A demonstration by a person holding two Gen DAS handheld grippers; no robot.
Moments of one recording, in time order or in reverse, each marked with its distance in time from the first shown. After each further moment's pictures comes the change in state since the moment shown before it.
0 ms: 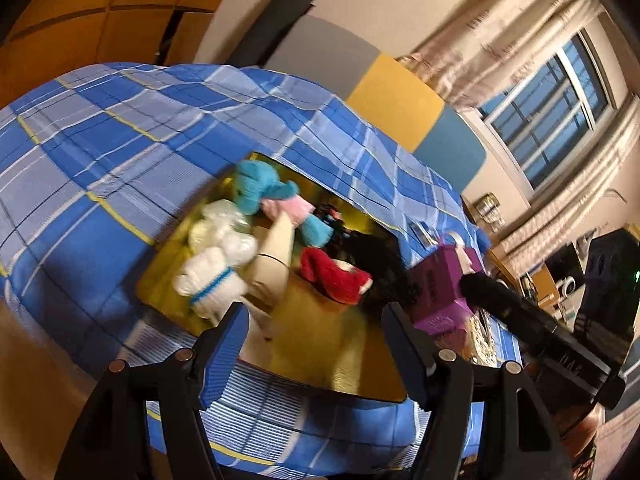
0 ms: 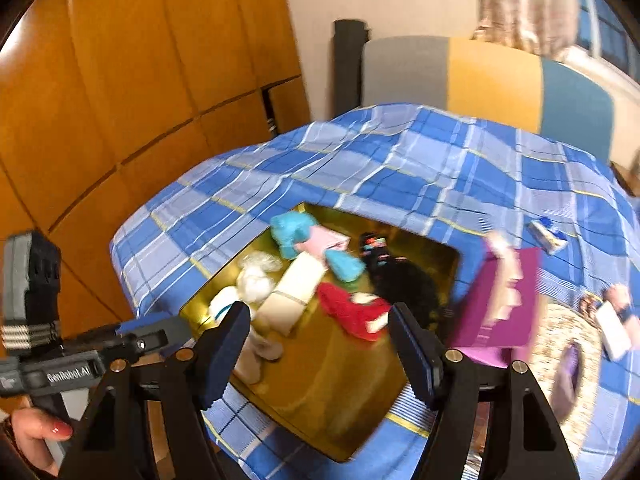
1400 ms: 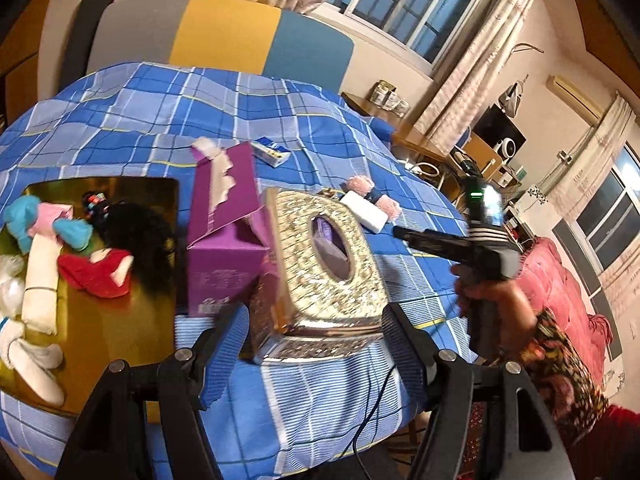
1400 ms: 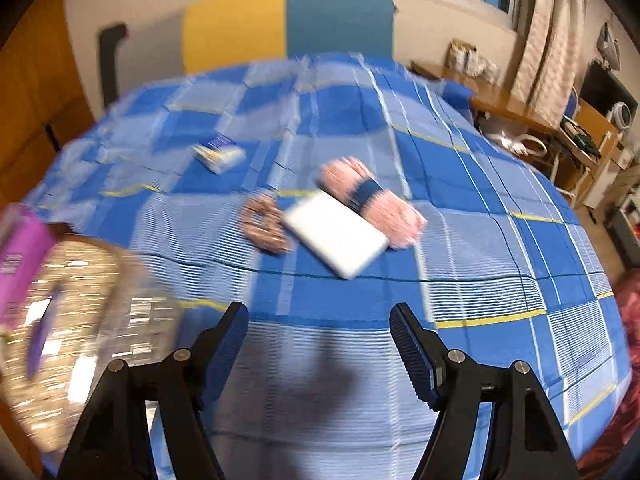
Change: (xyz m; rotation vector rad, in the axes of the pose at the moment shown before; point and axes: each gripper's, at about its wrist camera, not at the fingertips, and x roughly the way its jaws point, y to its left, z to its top) left arm 0.075 -0.215 -0.057 0.436 0.217 -0.204; right arm -0.054 -0.347 -0.097 0.352 0.147 -0.541
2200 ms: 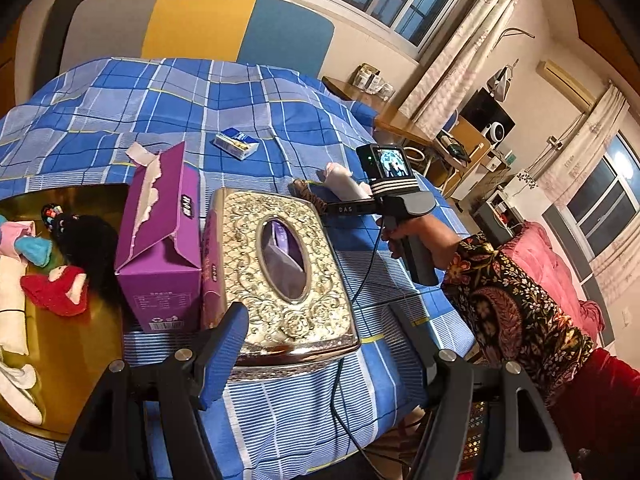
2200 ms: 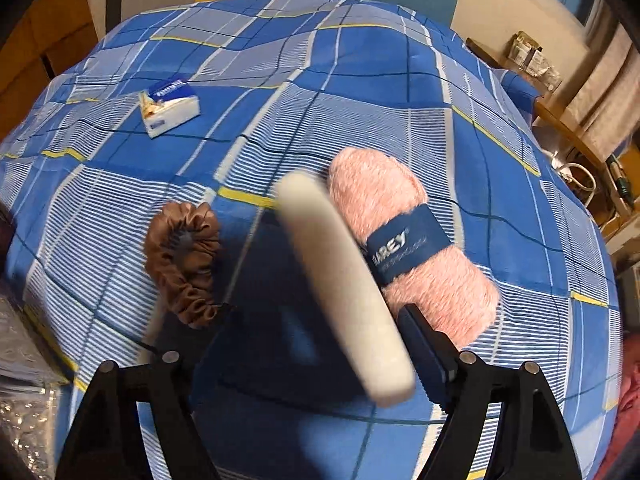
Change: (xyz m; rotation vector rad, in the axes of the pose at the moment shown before) left arm 0.029 -0.032 0.018 0.024 0.063 -0.043; right arm 0.123 -0.010 0.067 -0.207 0.147 0.019
